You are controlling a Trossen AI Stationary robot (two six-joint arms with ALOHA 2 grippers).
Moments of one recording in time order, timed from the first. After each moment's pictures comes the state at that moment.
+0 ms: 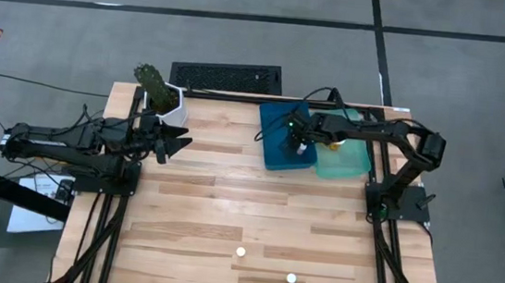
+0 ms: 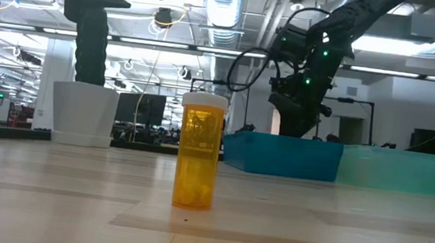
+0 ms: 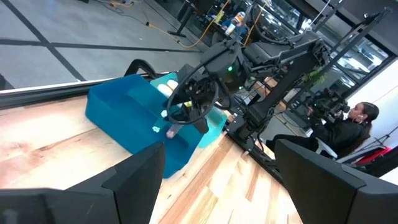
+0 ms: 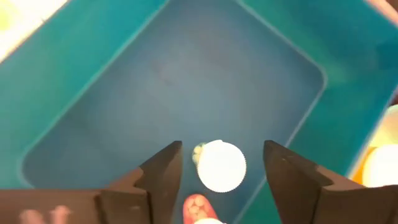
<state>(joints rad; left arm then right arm) 0.00 0.52 0.57 -0.20 -0.35 -0.69 -0.42 1.66 1.05 -0.48 0.26 0.27</state>
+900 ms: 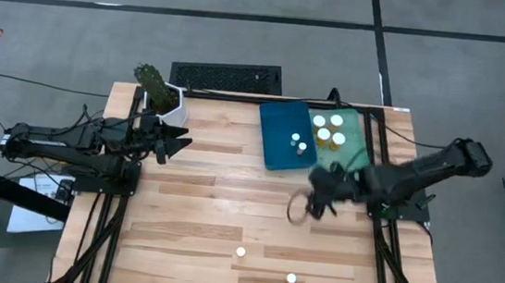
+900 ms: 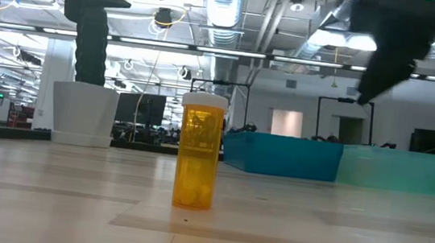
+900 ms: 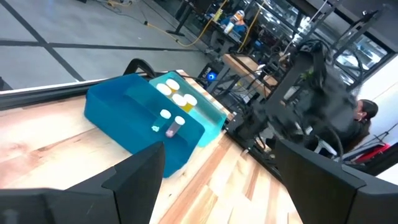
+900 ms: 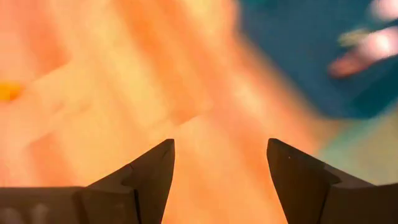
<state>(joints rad) 0.00 0.52 0.57 -0.20 -0.35 -0.68 0.29 1.19 0.85 -0.73 0.34 0.75</state>
